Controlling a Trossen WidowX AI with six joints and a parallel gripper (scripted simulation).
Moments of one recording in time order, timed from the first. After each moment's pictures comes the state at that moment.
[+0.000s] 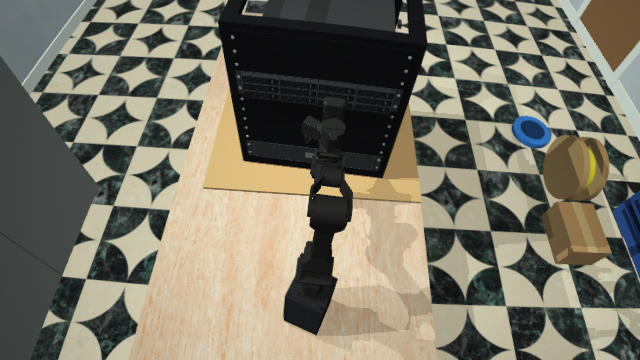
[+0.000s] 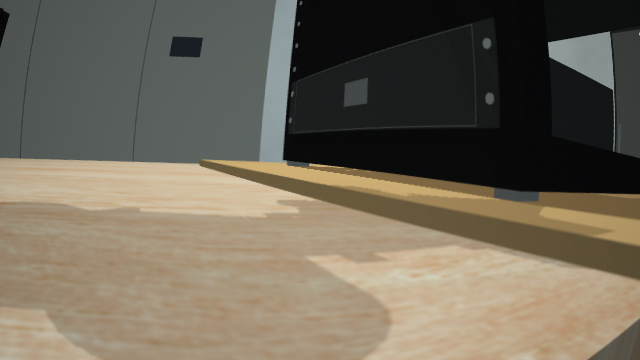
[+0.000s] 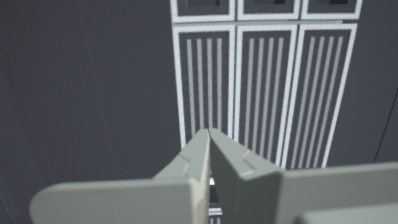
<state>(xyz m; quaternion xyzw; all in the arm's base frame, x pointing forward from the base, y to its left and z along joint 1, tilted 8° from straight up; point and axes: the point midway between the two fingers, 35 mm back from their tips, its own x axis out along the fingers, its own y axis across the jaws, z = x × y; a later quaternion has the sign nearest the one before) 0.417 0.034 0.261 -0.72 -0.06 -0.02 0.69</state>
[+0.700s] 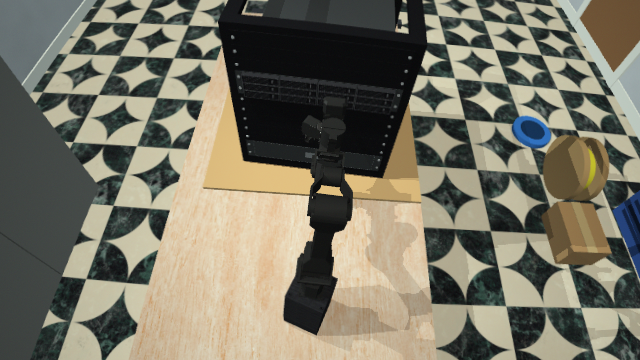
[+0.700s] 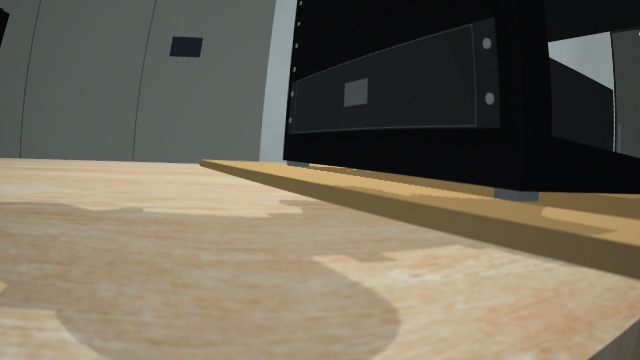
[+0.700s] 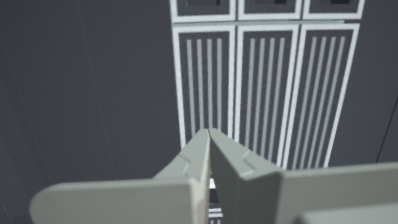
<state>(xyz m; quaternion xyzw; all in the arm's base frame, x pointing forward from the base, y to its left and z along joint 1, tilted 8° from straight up) 0.418 0.035 0.261 -0.72 -0.06 -0.02 0.69</state>
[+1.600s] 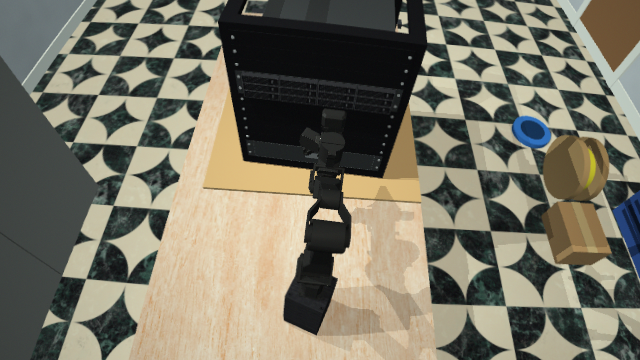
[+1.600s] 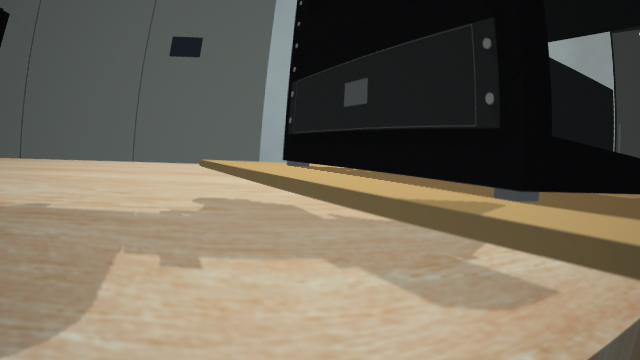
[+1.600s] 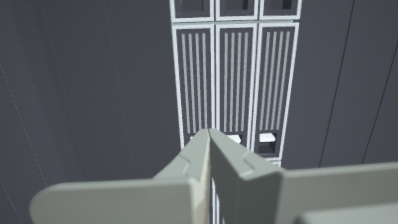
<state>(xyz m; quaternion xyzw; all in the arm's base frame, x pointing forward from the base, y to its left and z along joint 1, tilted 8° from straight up) 0.370 0.030 0.258 -0.72 -0.07 -0.03 0.69</state>
